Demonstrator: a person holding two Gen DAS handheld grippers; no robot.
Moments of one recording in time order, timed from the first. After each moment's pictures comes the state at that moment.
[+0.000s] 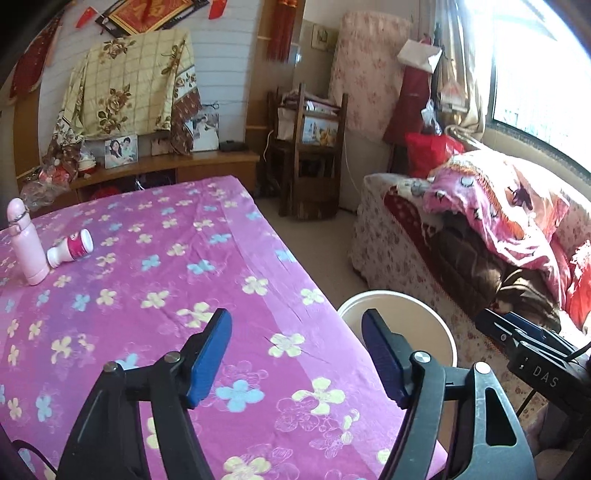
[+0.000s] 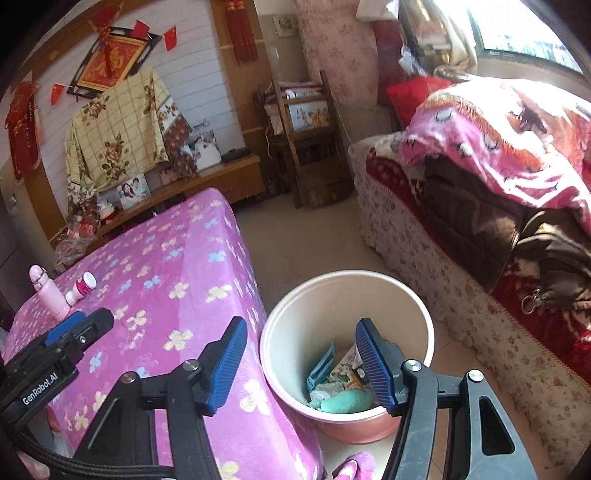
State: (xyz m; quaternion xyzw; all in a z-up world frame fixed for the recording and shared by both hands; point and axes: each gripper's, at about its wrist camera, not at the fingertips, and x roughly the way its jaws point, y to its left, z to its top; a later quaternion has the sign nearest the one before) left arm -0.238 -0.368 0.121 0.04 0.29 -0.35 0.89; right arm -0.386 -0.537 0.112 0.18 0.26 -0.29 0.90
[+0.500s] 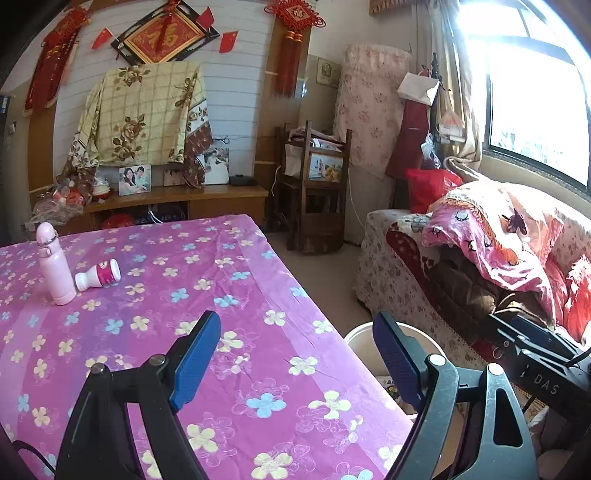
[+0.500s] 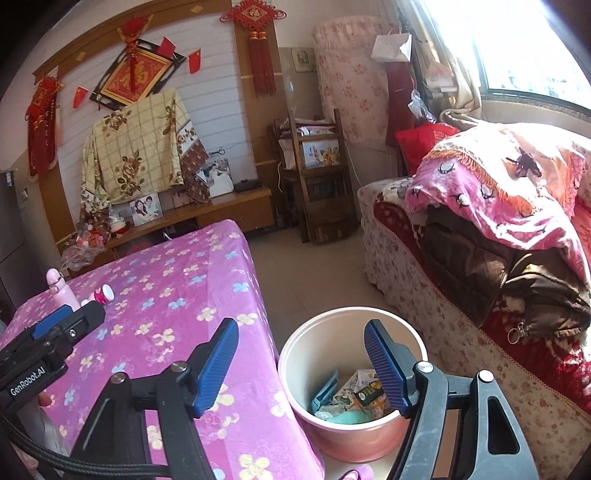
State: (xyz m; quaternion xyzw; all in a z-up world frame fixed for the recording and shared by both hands) left arm -0.255 -0.326 0.158 0.02 0.24 -0.34 0.91; right arm -0.405 -0.492 0.155 0.13 0.21 -0.29 0.92
